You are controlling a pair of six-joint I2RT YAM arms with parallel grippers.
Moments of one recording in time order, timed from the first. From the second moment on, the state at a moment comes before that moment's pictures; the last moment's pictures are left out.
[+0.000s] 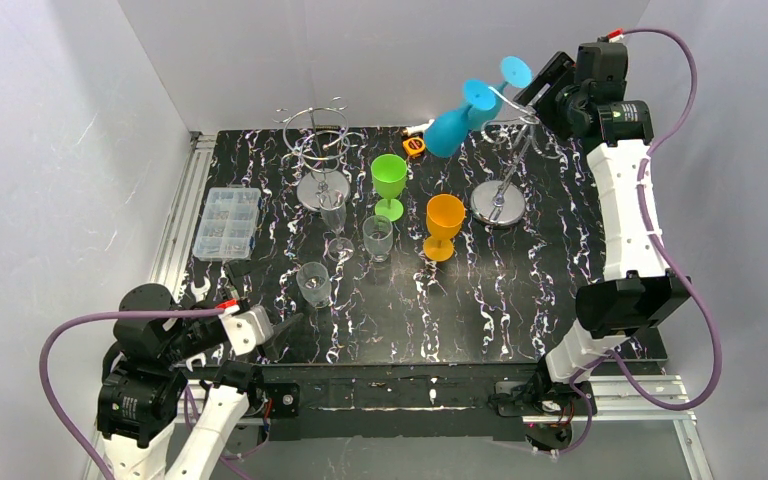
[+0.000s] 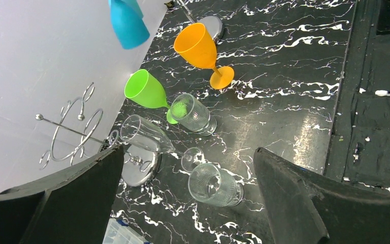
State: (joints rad) left arm -0.21 0.40 1.10 -0.92 0.82 0.76; right arm 0.09 1.67 2.05 -0.88 0.02 0.71
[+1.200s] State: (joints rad) left arm -0.21 0.59 1.31 -0.92 0.58 0.46; right arm 0.76 1.24 1.26 -0.85 0.32 0.61
